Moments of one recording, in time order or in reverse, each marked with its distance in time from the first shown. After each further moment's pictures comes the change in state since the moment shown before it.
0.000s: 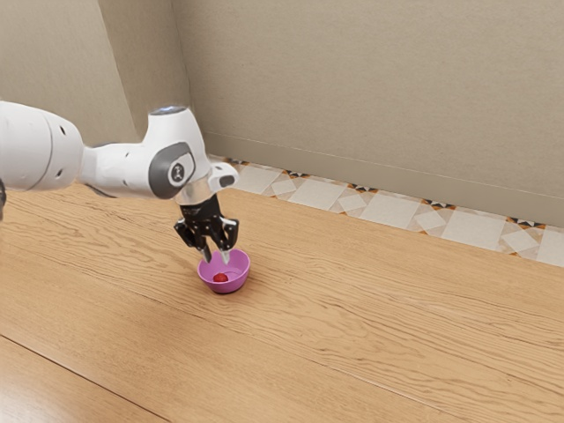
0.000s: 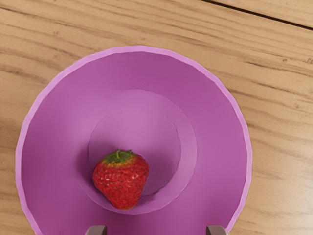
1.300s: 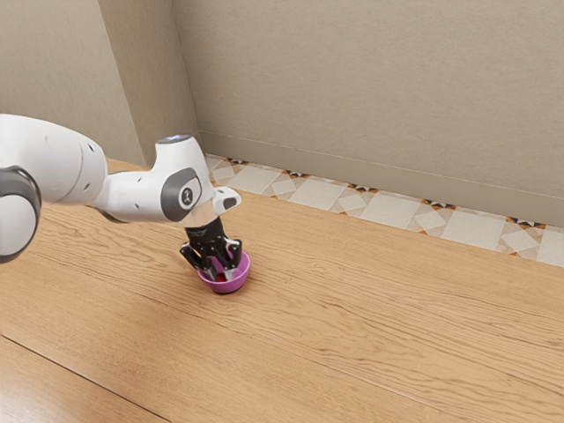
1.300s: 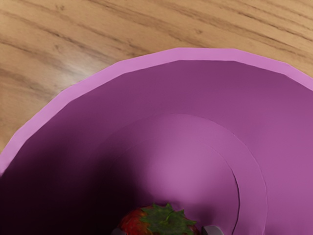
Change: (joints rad) arm 0.016 0.156 0.012 0.049 -0.051 0.070 -0.020
